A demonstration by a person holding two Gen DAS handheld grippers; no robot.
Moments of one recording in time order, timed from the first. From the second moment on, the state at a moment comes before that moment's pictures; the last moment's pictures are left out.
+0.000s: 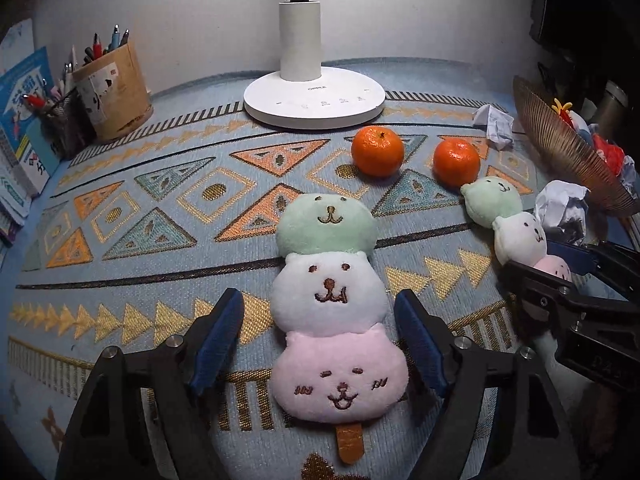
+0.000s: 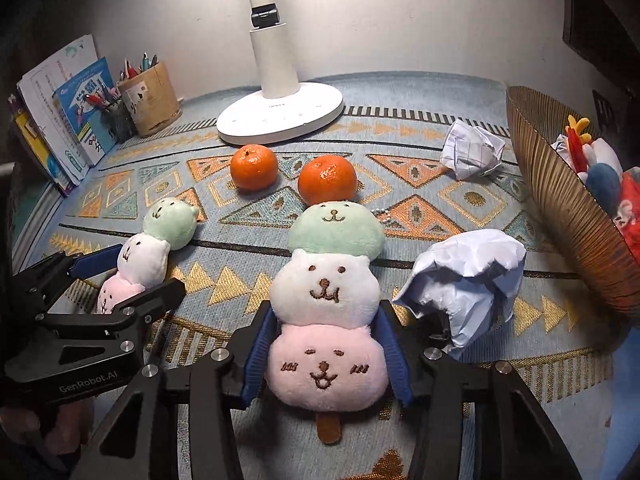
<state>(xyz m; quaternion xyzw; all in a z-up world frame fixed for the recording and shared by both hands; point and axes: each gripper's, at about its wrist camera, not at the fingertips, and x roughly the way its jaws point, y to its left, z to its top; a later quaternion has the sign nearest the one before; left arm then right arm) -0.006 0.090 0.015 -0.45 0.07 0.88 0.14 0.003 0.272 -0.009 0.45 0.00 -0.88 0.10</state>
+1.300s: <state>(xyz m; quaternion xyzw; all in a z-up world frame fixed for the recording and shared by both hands) -0.058 0.389 0.116 -0.36 0.07 0.88 0.29 -0.057 0.548 0.115 0.36 -0.11 -0.93 0.01</state>
